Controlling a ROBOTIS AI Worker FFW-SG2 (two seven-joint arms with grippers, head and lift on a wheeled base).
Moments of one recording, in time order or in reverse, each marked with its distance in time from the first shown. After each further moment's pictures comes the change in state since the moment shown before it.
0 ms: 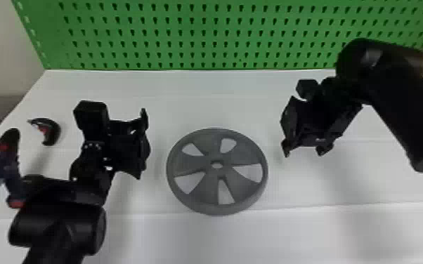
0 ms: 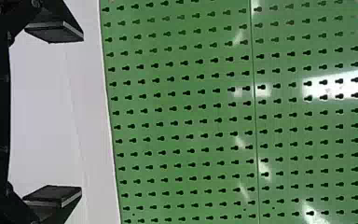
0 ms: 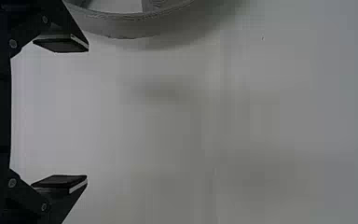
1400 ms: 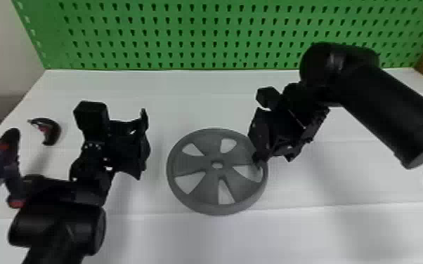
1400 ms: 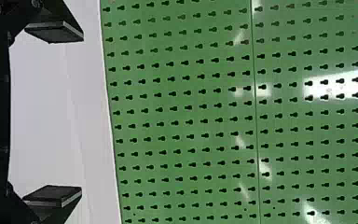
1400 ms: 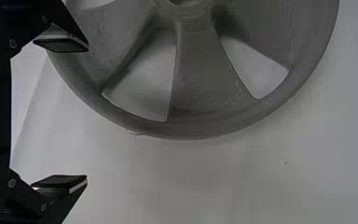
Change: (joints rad) left arm 0.000 0.002 -0.001 0.002 0.003 0.000 0.000; right arm -0.045 -0.003 0.388 -0.084 -0.352 -0.008 0.000
